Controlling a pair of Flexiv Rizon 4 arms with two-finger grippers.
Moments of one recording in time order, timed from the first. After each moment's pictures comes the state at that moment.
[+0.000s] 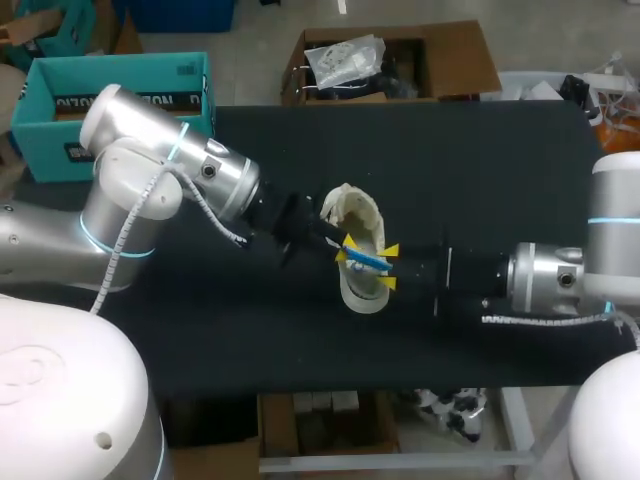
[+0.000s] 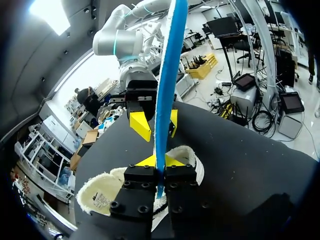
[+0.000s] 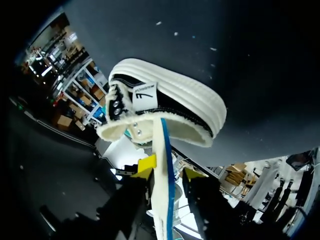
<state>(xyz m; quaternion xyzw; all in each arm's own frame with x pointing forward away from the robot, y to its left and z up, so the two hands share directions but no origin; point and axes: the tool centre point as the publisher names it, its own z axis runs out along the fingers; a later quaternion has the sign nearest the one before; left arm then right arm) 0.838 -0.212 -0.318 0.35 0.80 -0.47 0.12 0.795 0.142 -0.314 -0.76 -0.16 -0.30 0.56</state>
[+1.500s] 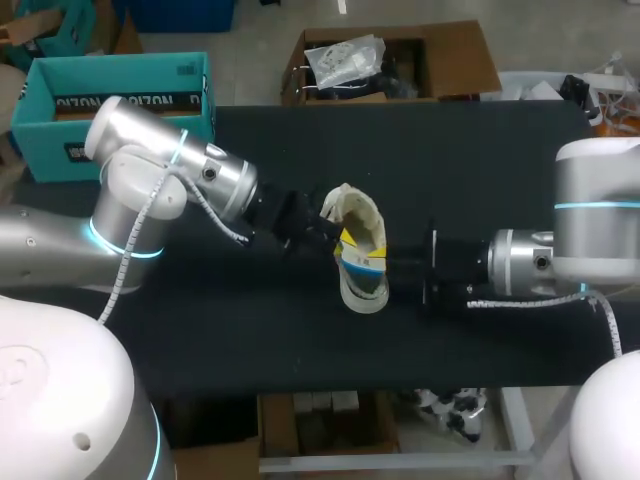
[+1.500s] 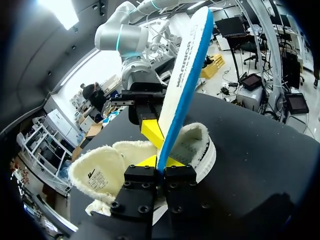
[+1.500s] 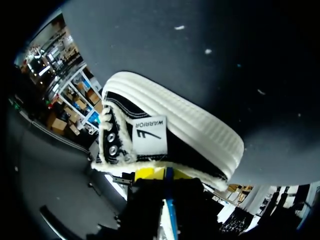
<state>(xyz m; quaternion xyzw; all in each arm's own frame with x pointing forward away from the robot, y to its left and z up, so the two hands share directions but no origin) 0.872 -0.210 -0.341 0.32 0.81 -0.48 0.13 0.836 0.152 -0.349 -0.78 -0.16 -0.29 0.53</state>
